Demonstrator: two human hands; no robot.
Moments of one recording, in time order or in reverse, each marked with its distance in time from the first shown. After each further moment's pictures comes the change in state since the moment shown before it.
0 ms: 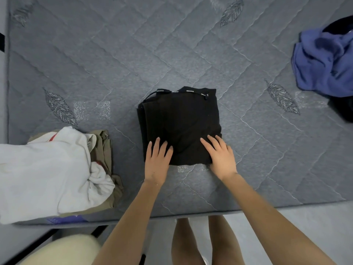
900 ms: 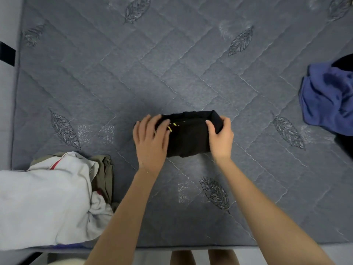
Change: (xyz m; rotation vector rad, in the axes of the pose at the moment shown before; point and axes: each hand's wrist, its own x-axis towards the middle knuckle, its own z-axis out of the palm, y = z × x) left_hand 0.119 -0.044 -0.092 -0.309 0.676 -0.175; right_hand 0.137 -0.038 -0.106 0.942 0.457 0.394
